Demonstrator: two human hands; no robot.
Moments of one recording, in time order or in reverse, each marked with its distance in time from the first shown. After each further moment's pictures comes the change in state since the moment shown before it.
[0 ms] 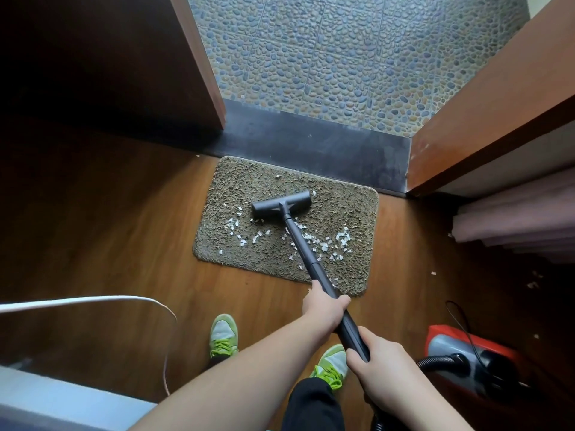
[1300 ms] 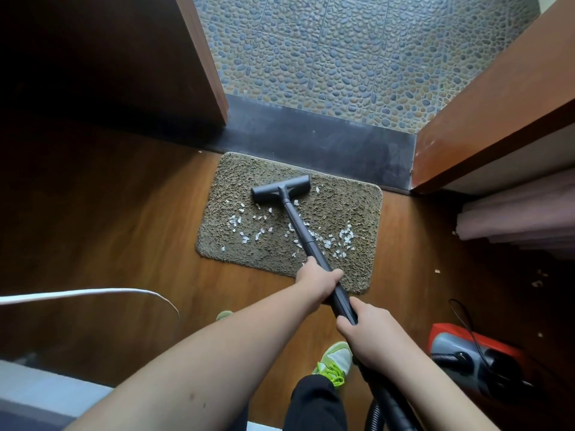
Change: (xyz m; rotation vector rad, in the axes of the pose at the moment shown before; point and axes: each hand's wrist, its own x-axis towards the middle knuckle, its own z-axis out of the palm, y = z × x) left_hand 0.020 0.033 -0.035 -0.006 -0.024 0.030; right_hand 0.034 -0.033 -0.009 -0.049 0.025 0.027
